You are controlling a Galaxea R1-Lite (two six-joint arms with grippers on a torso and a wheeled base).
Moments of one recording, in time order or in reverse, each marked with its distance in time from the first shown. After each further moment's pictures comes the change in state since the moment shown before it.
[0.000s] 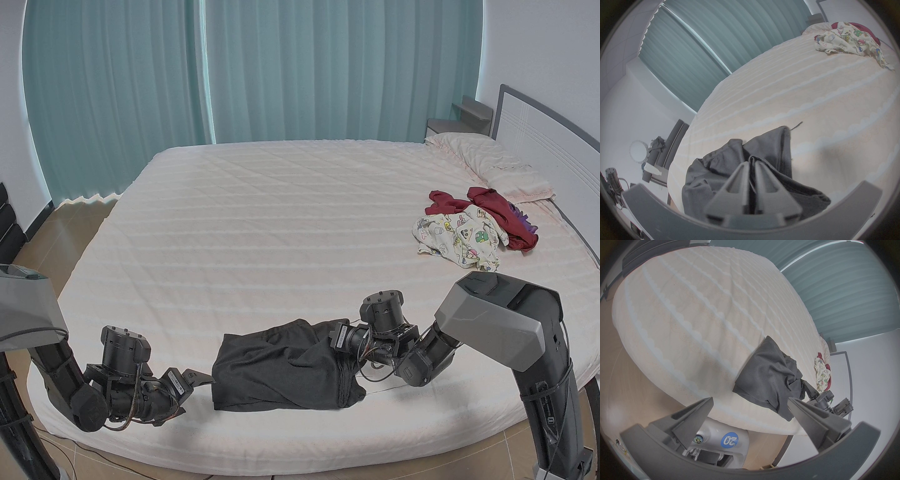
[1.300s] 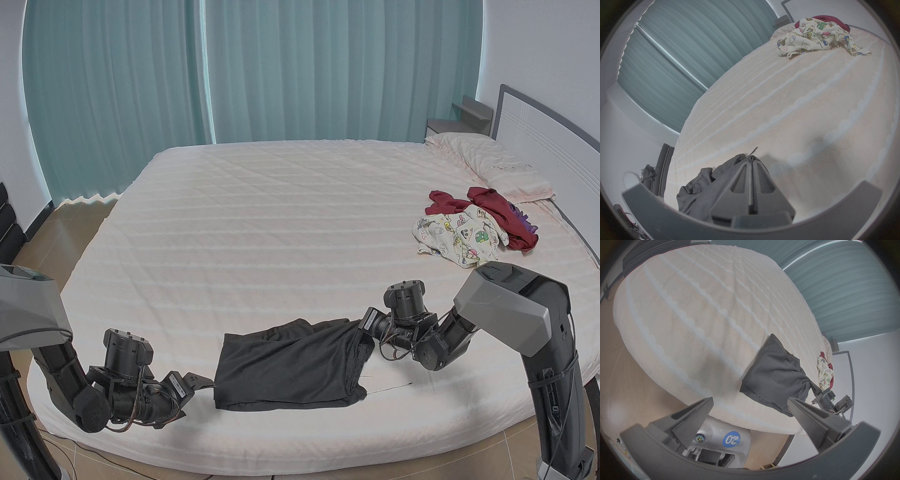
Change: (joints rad) left arm -0.002 0.023 0.003 -0.001 0.003 0.000; right arm -0.114 -0.001 -0.019 0.055 -0.099 0.144
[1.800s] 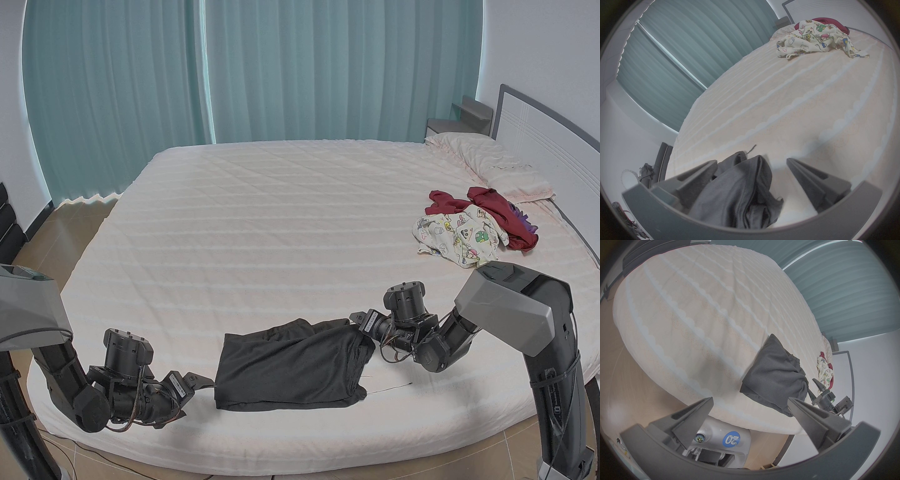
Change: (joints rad) left arm 0.000 0.000 -0.001 0.000 -0.001 0.000; right arm 0.008 -0.016 0.027 0.003 -0.021 -0.008
